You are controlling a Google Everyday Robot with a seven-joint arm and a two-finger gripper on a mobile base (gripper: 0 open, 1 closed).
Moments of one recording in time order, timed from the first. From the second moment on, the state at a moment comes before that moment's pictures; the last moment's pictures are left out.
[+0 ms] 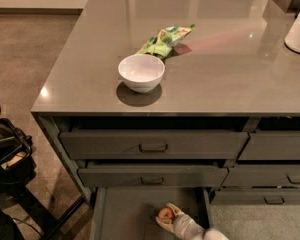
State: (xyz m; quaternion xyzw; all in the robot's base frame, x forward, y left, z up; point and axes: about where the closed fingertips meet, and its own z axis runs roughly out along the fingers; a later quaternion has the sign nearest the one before) arm 0.490 -0.095 0.172 -0.33 0.78 0.19 0.51
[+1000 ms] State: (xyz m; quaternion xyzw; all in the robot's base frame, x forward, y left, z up) arm 0.388 -0.168 0.378 -0.32 0.75 0.25 0.53
